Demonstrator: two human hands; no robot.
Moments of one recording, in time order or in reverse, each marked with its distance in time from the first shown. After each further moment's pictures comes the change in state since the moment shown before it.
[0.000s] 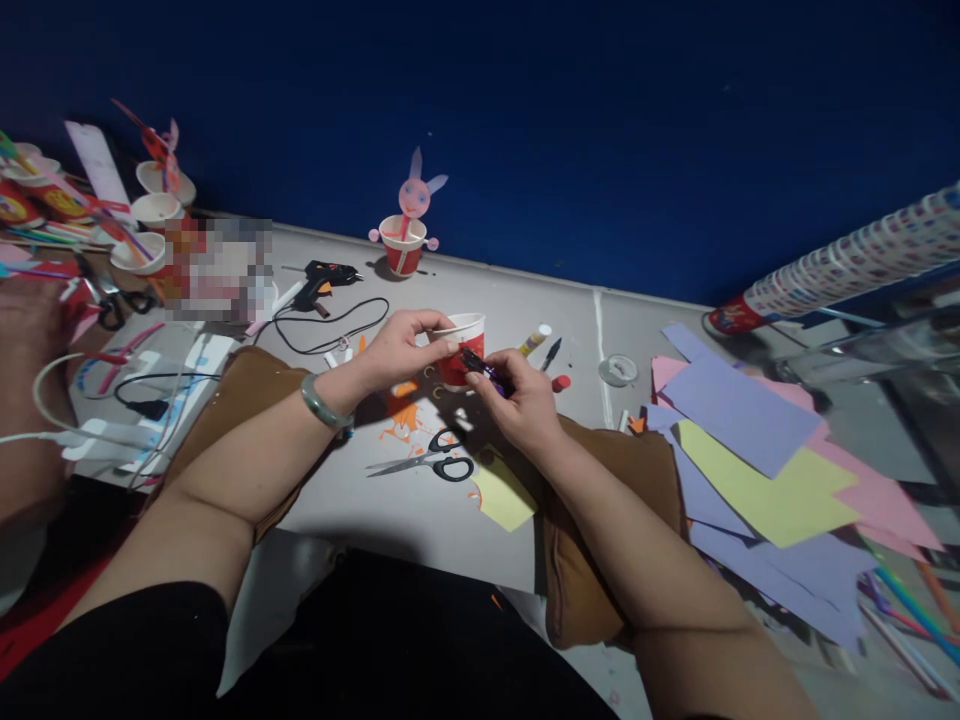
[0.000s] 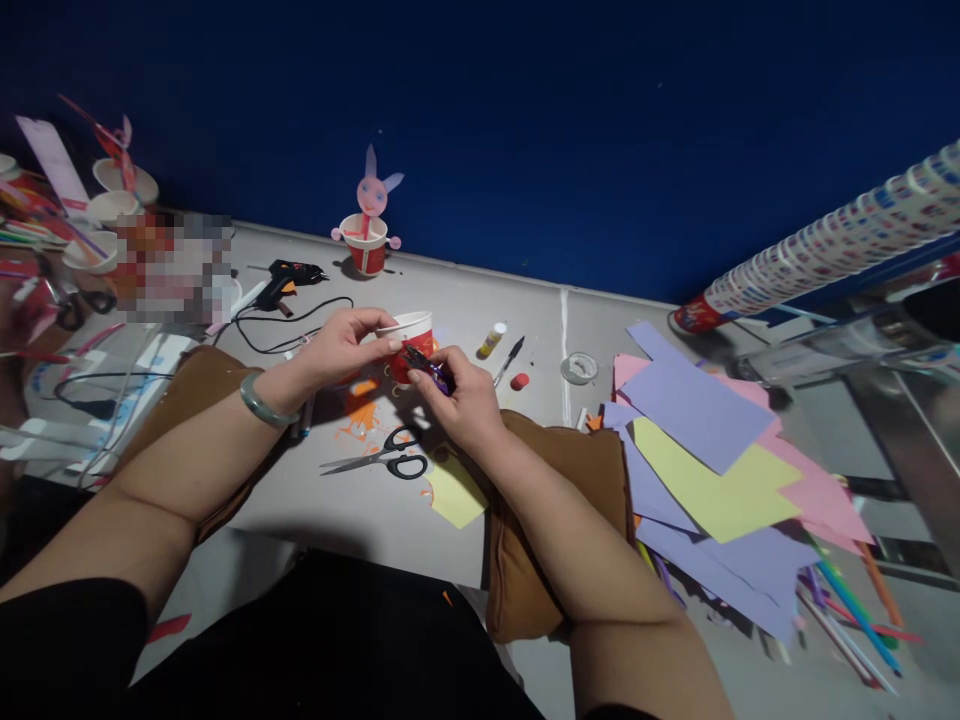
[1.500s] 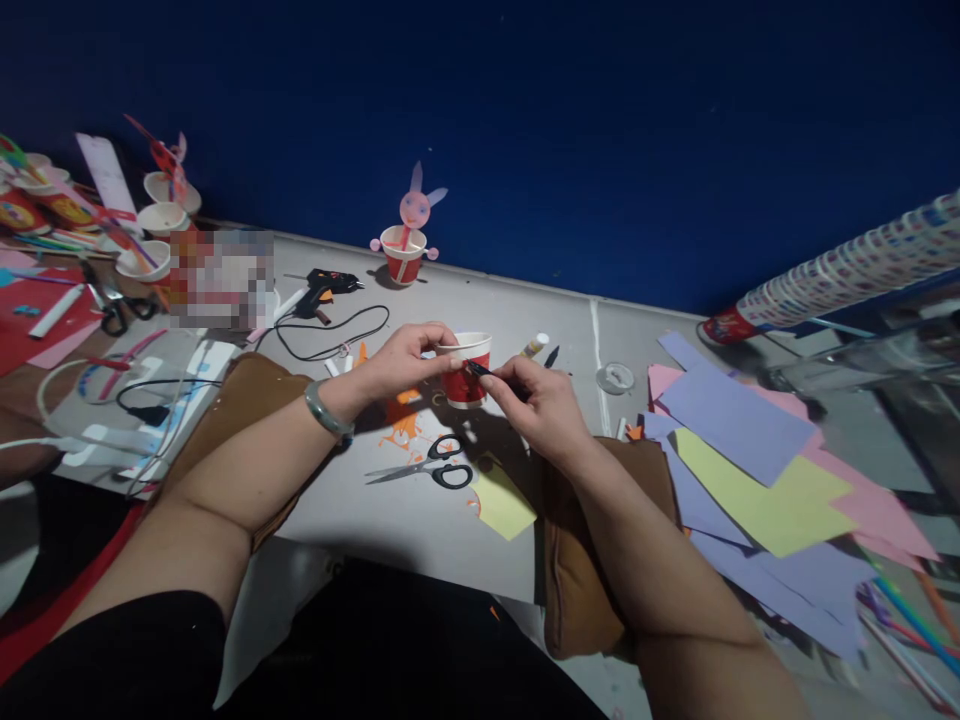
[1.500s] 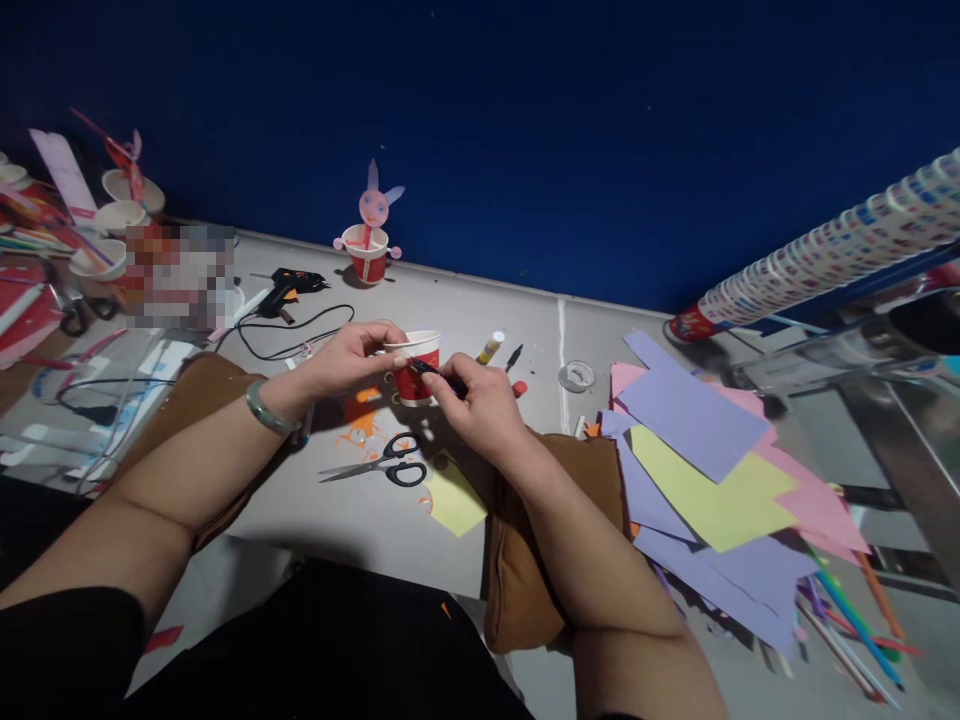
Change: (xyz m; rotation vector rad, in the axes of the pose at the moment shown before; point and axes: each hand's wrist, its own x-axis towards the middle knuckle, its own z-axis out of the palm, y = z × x) left_hand 0.001 -0.009 0.003 -0.048 -0.063 0.004; right_hand 0.009 -0.016 -0.027 -0.145 -0.081 0.031
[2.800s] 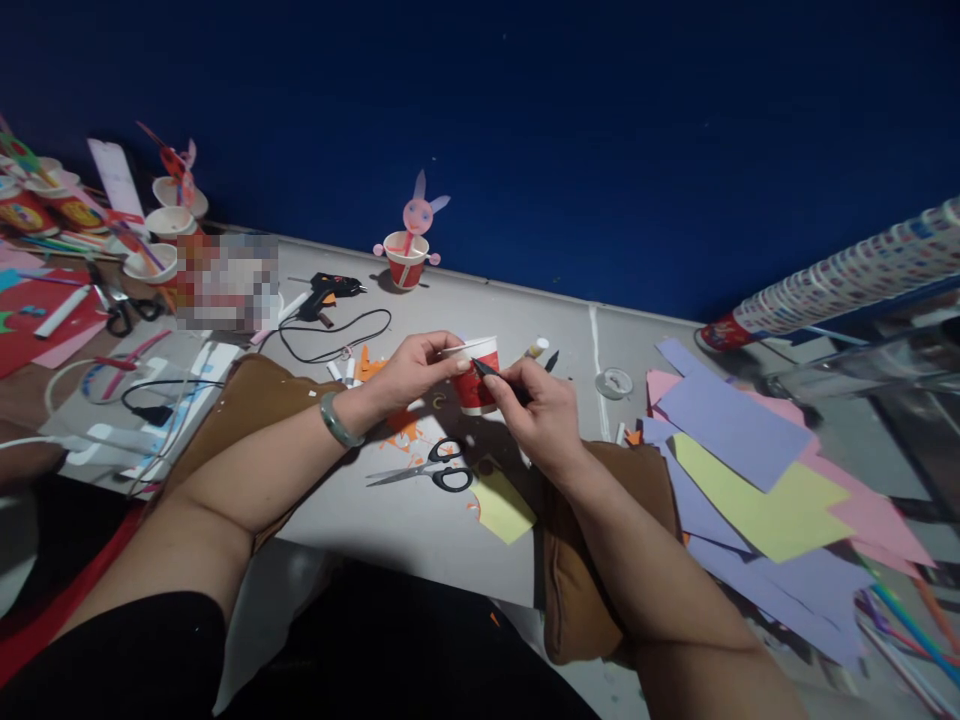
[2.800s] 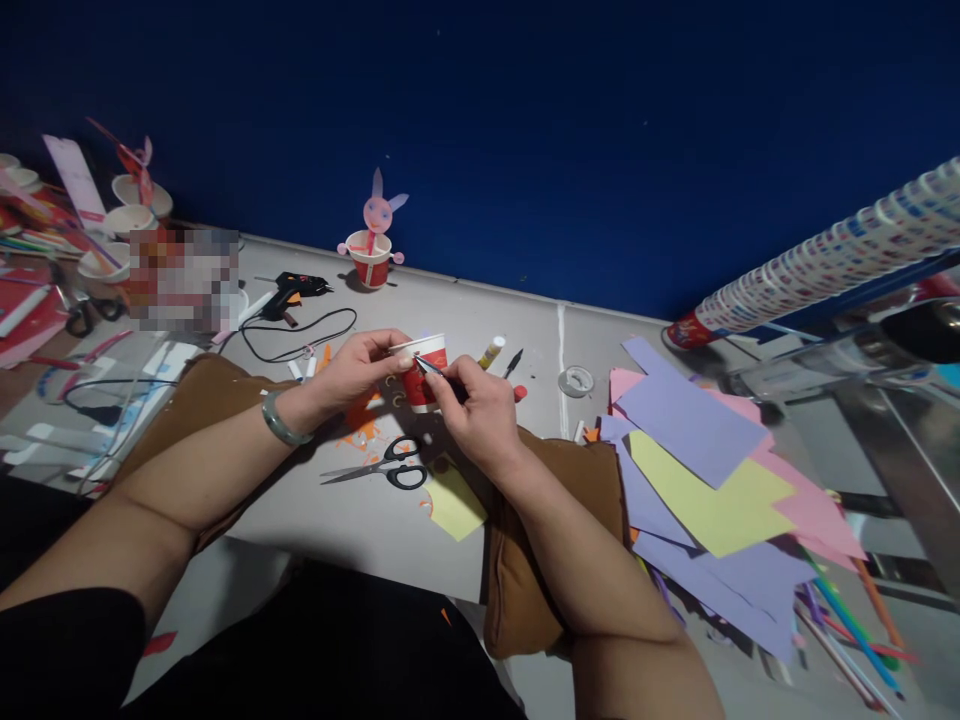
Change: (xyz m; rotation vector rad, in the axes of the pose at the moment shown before) left_hand -0.007 -0.006 0.020 -0.371 0.050 -0.090; right_hand -0.006 -0.003 0.008 -0.002 0.147 -0.032
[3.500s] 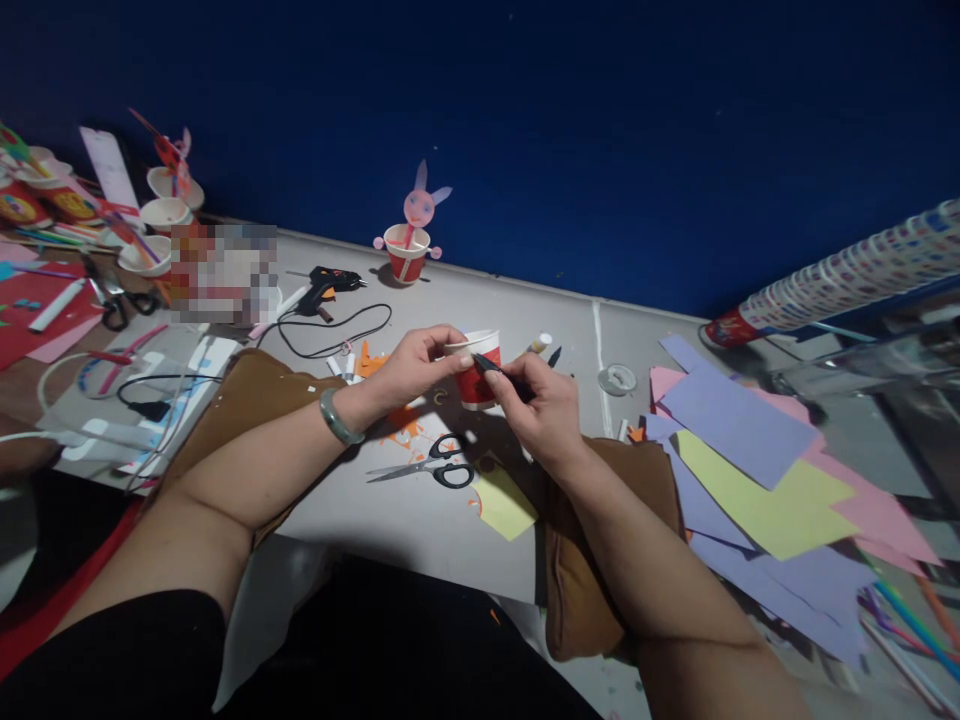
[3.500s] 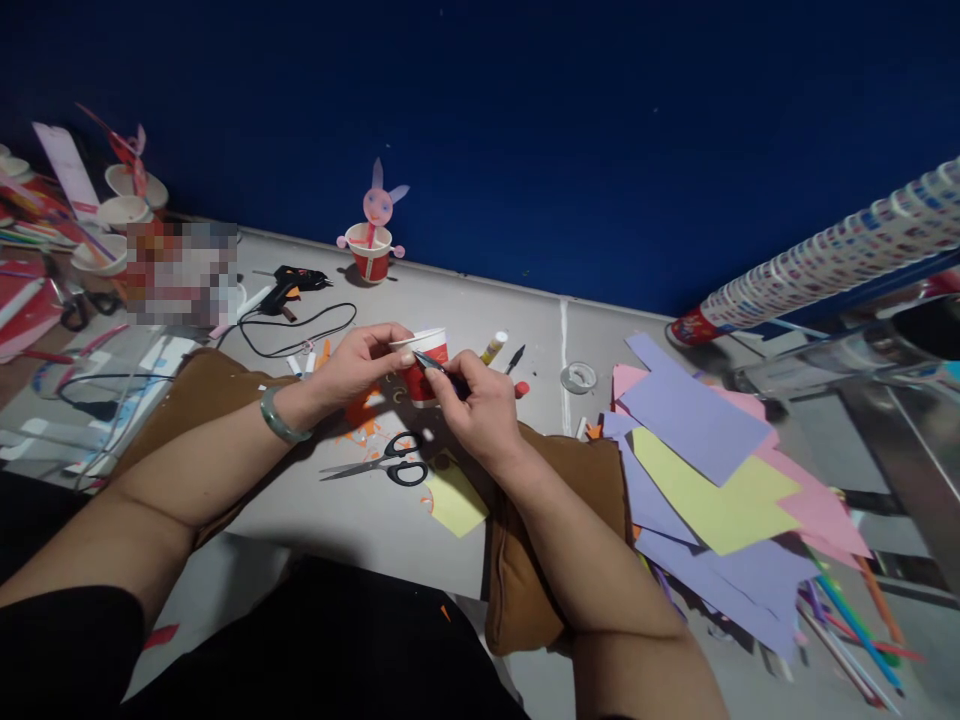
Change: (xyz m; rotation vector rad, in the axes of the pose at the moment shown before) left_hand 0.001 0.000 -0.001 0.093 0.007 0.078; right_hand 0.001 0.002 0.004 0.015 0.045 -0.059
